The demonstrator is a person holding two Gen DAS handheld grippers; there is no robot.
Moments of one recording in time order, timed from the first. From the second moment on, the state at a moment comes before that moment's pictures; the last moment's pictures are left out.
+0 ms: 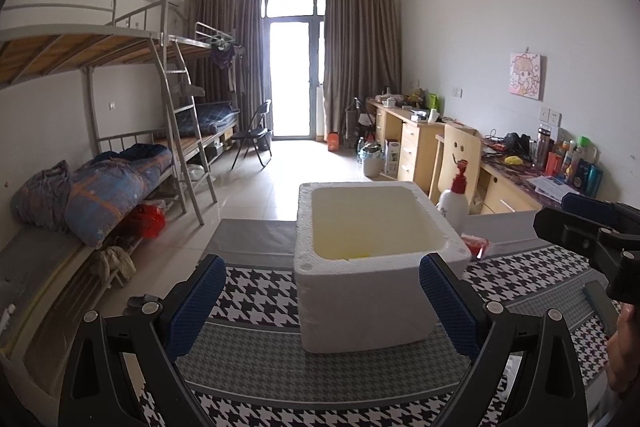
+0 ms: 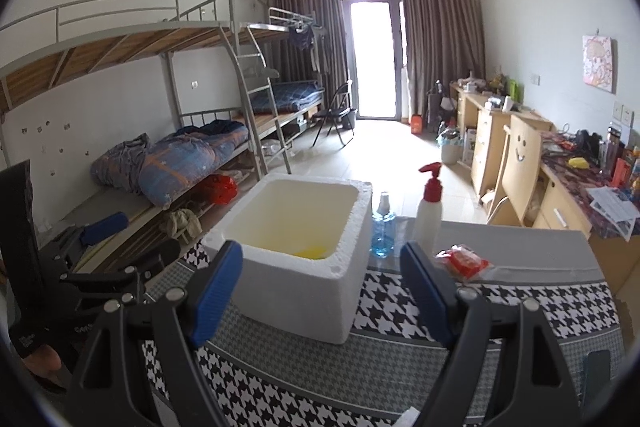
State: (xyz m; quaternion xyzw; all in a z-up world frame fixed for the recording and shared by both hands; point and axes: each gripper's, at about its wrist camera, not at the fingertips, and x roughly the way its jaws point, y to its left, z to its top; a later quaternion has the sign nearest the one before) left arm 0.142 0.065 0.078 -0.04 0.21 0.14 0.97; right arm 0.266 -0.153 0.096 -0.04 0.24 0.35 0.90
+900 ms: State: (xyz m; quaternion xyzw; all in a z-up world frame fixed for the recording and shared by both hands) left arm 0.101 0.028 0.048 -0.04 0.18 0.12 0.97; right arm 0.225 -0.207 0.069 -0.04 0.19 0.30 0.93
